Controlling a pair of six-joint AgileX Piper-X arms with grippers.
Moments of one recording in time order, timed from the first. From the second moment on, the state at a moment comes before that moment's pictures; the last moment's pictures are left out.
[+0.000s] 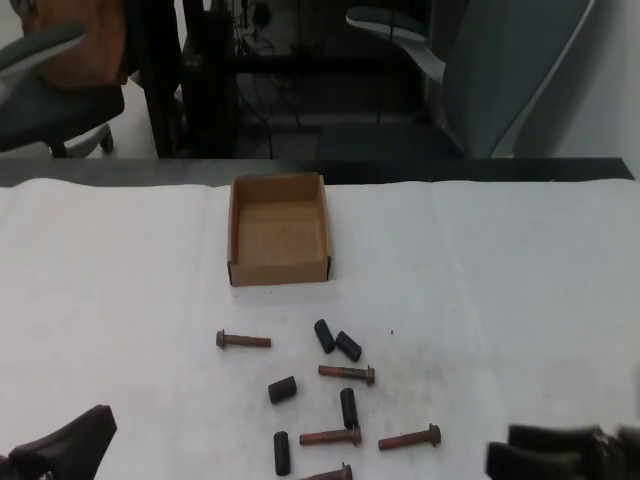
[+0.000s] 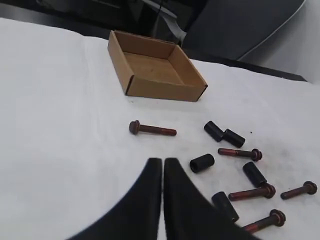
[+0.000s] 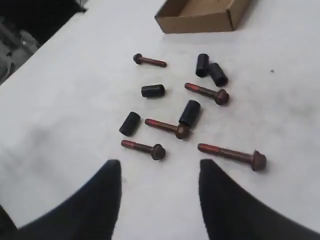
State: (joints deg) left arm -3.5 -0.1 0.7 21.0 20.1 -15.2; right arm 28.7 28.1 -10.3 14.9 -18.7 17.3
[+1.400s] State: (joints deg) left arm -3.5 -0.1 0.7 28.3 17.7 -15.0; right arm 43.7 114.7 -78.2 38.5 -5.4 -55.2
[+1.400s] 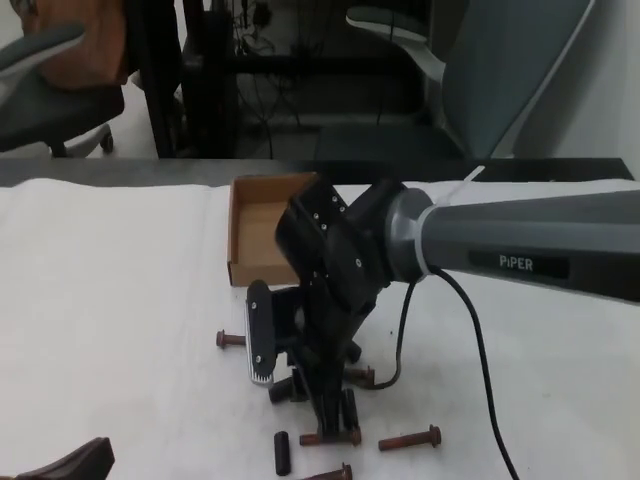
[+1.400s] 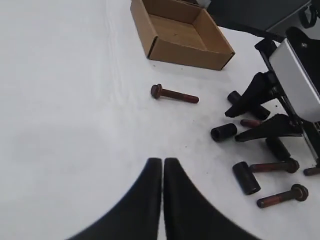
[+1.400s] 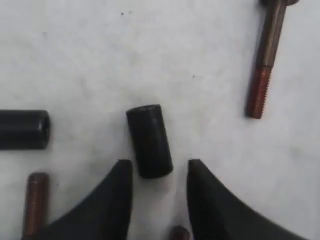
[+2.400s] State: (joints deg) left arm -21.8 48.2 -7.8 -9.2 1.8 -30.4; right arm 28.9 91.9 -78.4 41.2 0.0 -34.6
